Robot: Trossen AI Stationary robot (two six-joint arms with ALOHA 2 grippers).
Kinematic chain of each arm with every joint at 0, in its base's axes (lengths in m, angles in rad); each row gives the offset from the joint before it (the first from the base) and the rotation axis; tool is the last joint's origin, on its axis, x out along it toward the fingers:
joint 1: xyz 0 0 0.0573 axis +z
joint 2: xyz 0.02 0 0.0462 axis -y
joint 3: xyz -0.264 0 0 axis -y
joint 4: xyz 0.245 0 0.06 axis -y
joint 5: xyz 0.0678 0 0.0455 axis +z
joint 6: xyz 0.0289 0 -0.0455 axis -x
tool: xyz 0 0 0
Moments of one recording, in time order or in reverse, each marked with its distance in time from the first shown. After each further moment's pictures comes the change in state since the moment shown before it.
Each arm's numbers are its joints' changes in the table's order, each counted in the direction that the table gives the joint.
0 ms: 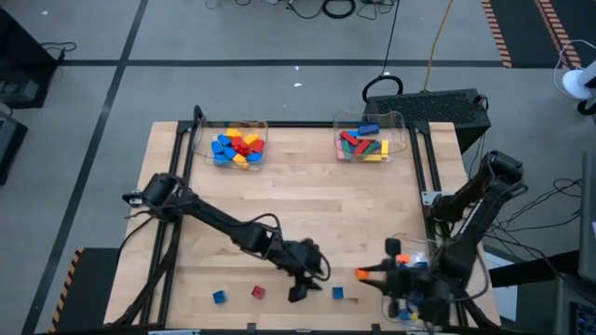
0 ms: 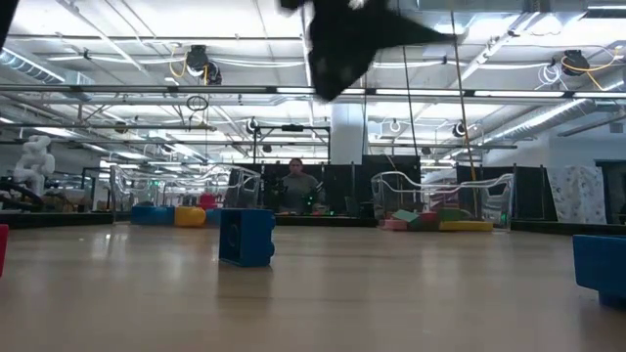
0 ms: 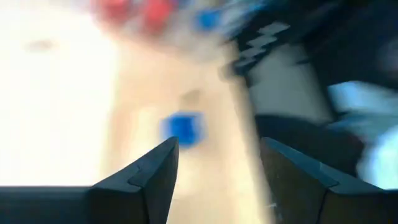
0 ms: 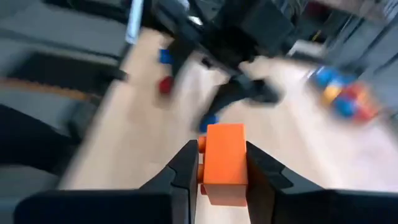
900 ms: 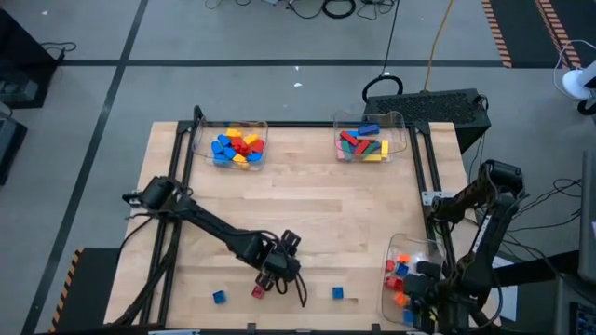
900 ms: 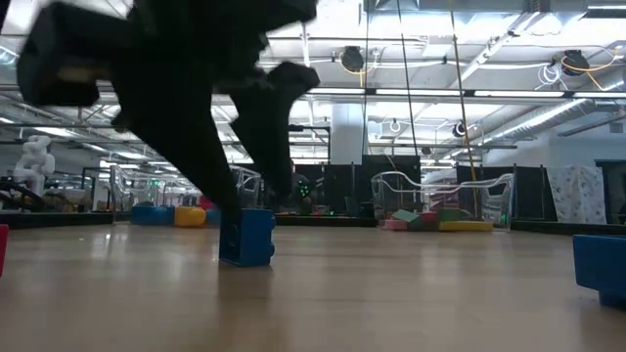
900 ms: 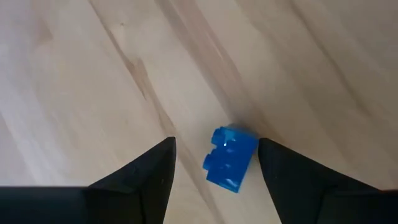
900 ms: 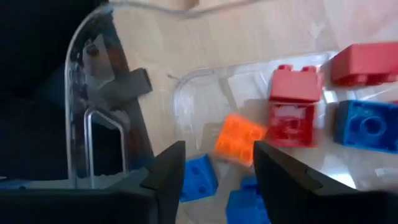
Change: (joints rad) left arm -0.068 -0.001 -0.006 -0.590 0.293 -0.695; right arm 0.220 -0.082 0.014 -0.407 0.655 -1.084
